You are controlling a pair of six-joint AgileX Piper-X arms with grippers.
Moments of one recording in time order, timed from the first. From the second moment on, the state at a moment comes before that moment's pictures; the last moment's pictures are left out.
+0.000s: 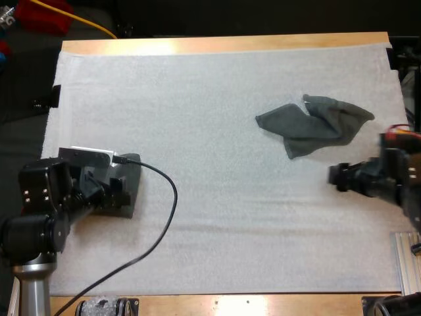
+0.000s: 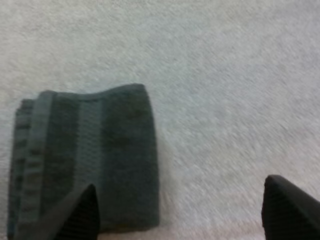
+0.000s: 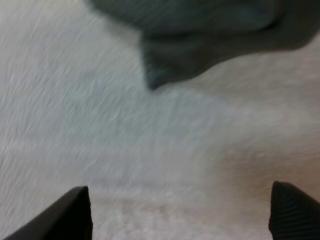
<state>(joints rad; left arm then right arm) 0.08 0.80 -0.96 1.15 0.22 -1.65 0.18 0.94 -0.83 0.93 -0.12 -1.62</state>
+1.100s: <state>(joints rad) 0.05 0.43 -0.96 1.17 0.22 -1.65 0.00 0.45 -0.83 1.05 -0.11 -1.88</state>
